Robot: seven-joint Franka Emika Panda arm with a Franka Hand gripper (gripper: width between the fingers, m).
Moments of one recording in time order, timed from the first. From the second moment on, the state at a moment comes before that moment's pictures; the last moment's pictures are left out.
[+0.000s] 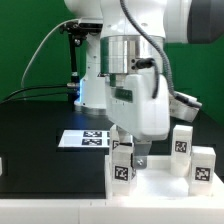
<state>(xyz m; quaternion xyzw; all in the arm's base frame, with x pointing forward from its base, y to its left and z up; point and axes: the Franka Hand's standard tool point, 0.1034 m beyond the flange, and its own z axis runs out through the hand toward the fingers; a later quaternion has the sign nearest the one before) 0.638 0.008 0.078 -0.78 0.62 -0.06 0.05</state>
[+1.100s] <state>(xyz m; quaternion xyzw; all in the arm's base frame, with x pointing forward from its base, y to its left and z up) 0.639 -0.001 0.080 -0.83 0.55 -0.06 0.02</state>
